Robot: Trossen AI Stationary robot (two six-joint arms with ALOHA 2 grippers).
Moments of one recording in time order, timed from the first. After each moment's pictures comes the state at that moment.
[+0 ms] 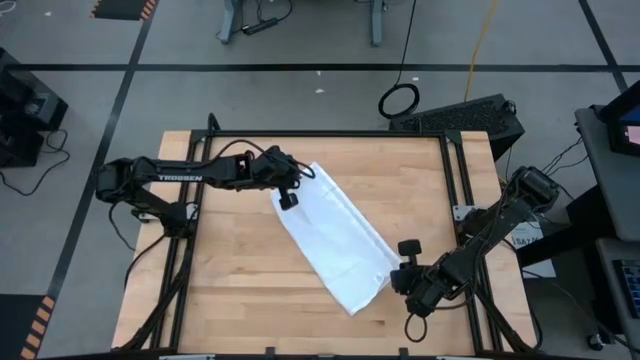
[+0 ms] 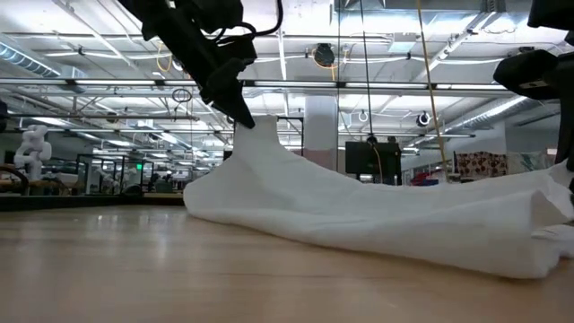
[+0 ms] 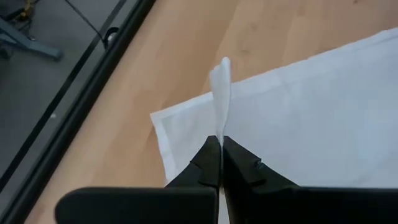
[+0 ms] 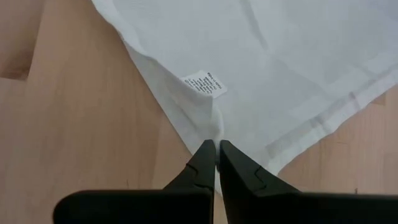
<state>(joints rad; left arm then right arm) 0.23 1.42 0.97 -0.32 -0.20 0.03 0.78 1.50 0.87 -0.69 0.42 0.59</state>
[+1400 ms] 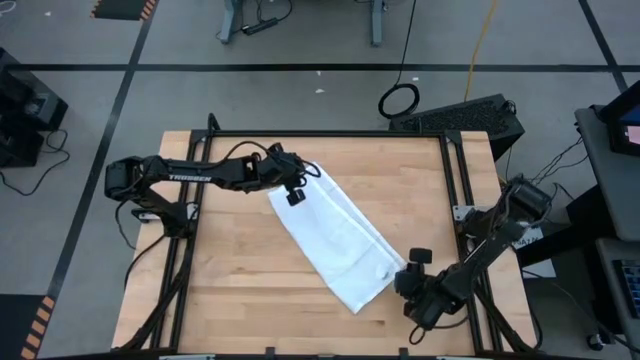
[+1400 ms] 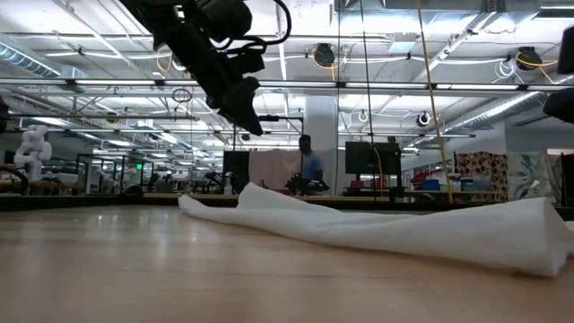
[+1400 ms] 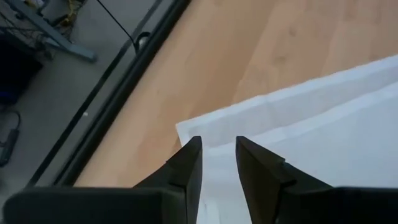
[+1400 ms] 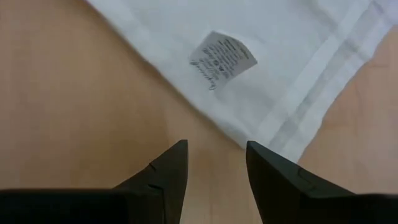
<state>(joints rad) 0.23 1.49 0.97 -0.23 -0.31 0.03 0.87 1.67 0.87 -0.73 0.47 1.00</state>
